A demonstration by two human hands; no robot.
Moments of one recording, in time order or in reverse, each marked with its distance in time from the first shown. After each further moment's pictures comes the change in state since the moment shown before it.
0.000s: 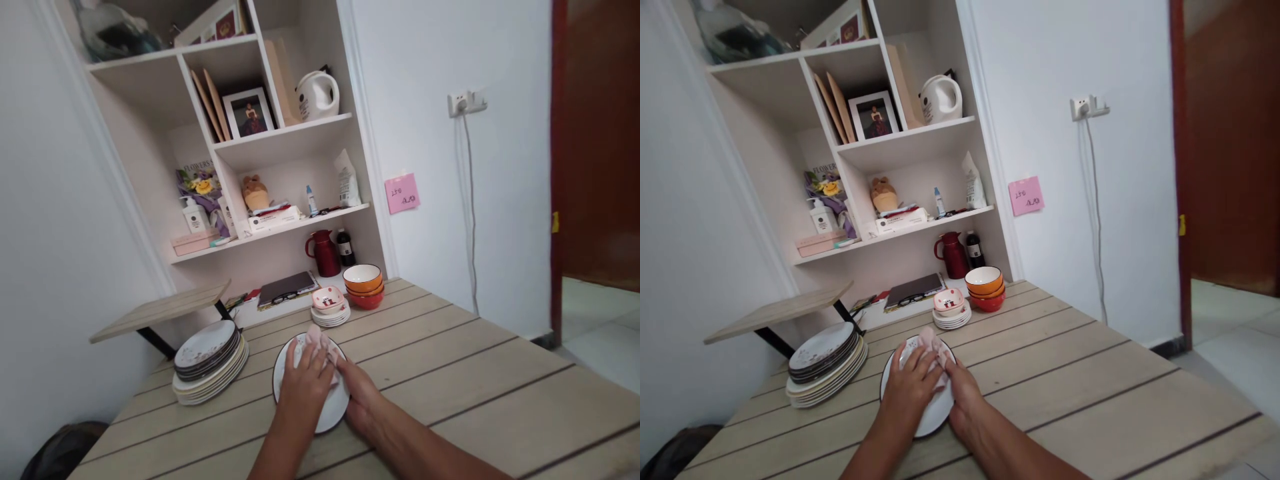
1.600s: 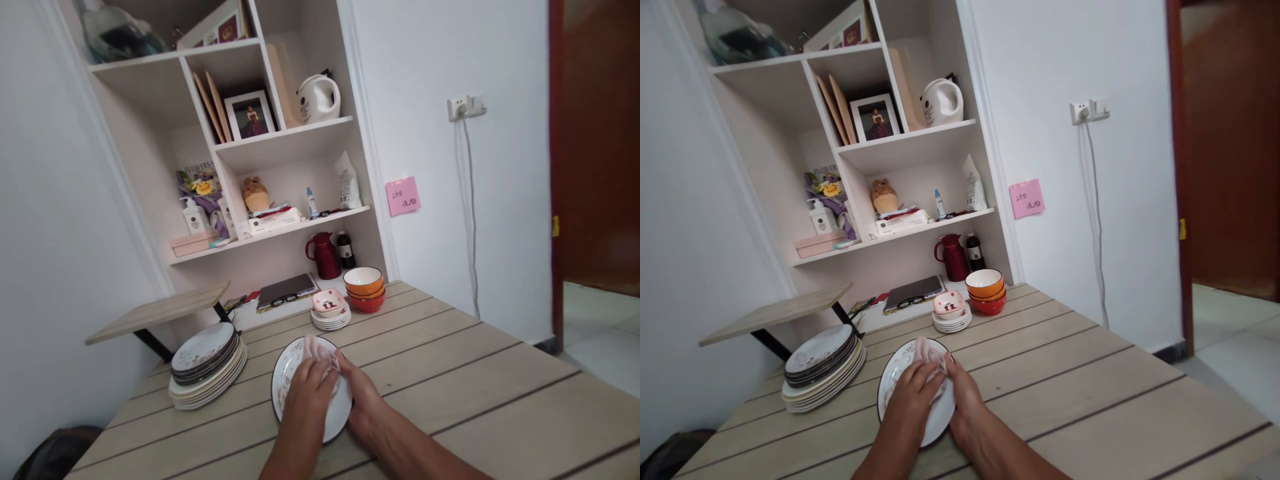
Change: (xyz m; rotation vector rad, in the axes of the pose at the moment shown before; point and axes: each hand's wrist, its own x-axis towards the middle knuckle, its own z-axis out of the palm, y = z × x) left_hand -0.013 0.008 0.003 -0.084 -0.051 -0.079; right_hand -0.005 -0.005 0.002 0.037 -0.031 0.126
